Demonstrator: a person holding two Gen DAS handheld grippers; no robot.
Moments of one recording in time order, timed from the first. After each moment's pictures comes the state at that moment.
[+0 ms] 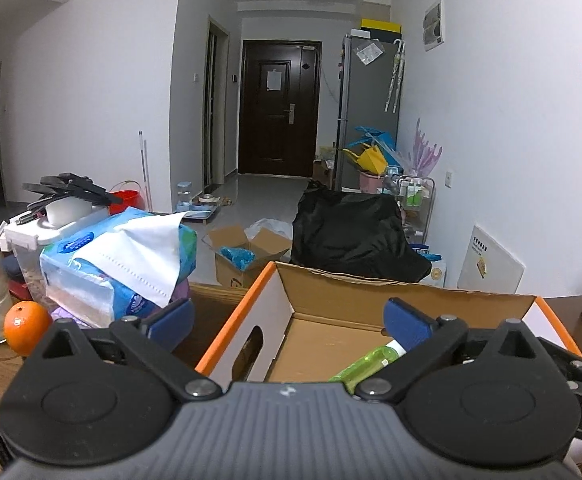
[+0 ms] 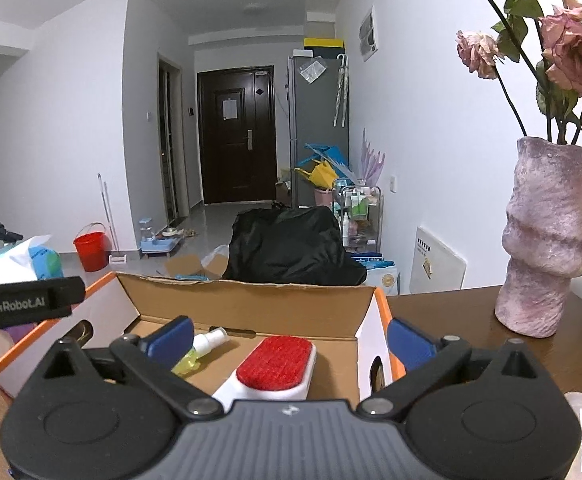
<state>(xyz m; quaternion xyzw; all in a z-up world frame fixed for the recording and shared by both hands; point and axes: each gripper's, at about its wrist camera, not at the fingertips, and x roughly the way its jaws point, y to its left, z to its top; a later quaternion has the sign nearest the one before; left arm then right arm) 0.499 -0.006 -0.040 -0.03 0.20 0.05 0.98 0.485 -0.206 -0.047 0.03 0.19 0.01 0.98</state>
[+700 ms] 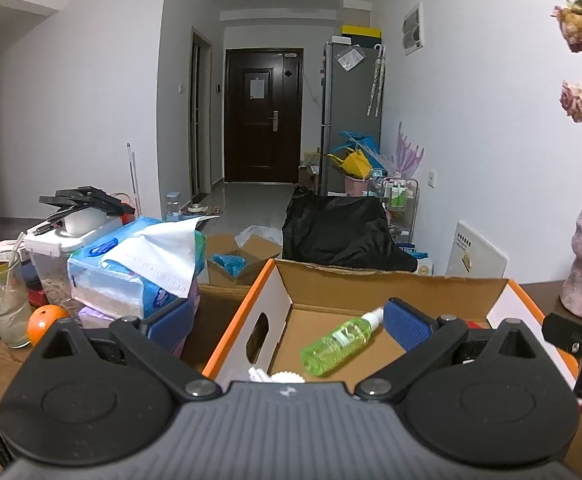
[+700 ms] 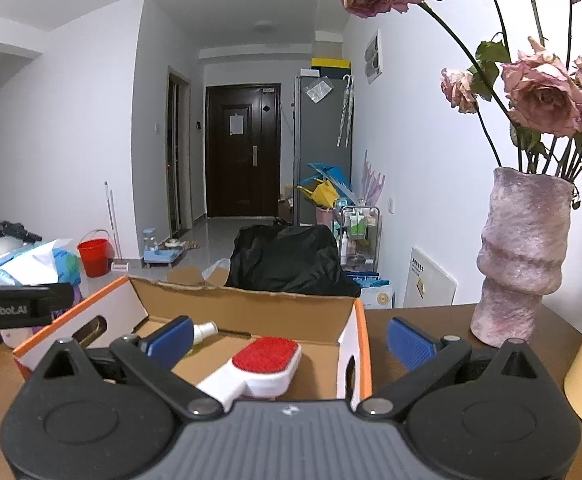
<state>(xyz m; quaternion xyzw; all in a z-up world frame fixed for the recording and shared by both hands) 0.448 0.000 -0.029 -0.01 0.19 0.03 0.98 0.428 -0.214 -0.031 0.01 0.16 0.01 0.99</state>
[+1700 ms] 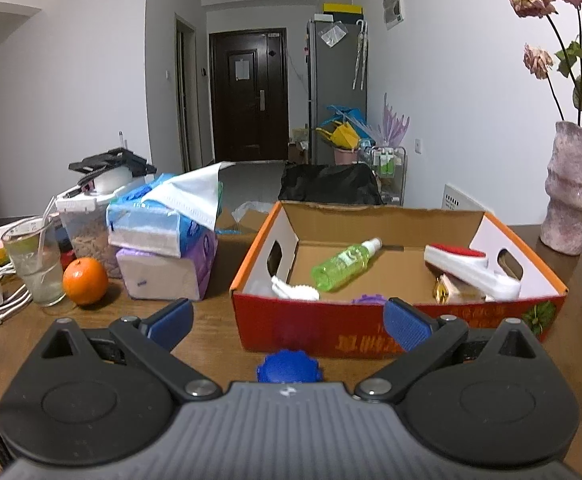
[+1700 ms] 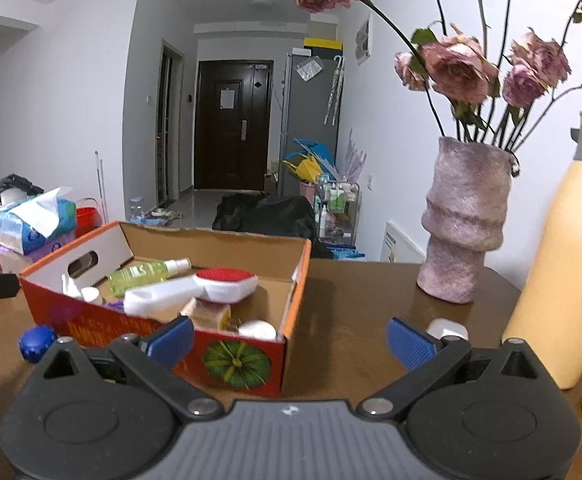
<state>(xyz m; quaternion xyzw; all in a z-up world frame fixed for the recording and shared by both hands) 0.368 0.013 -0.050 0.02 0.22 0.01 0.97 0.349 -0.253 -0.049 -0.02 0.20 -0.01 0.98</state>
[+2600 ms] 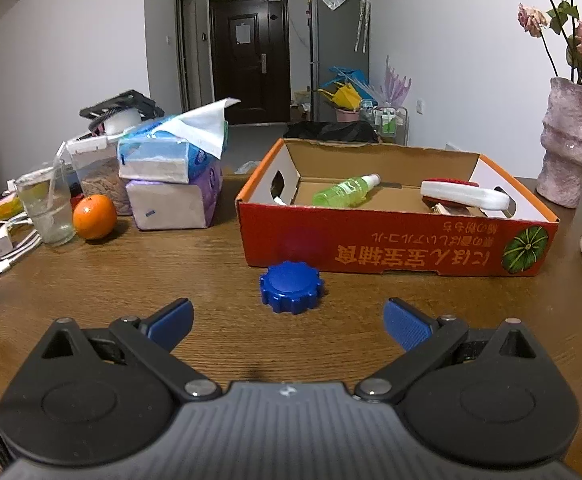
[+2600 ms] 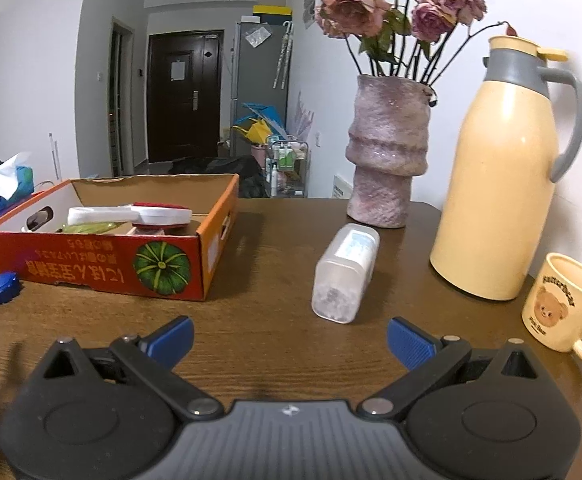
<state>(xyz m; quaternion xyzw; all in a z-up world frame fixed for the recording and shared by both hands) 0.335 0.015 -0.081 0.02 0.28 0.01 0.96 0.293 -0.296 -0.083 0.01 0.25 -0.08 0.96</state>
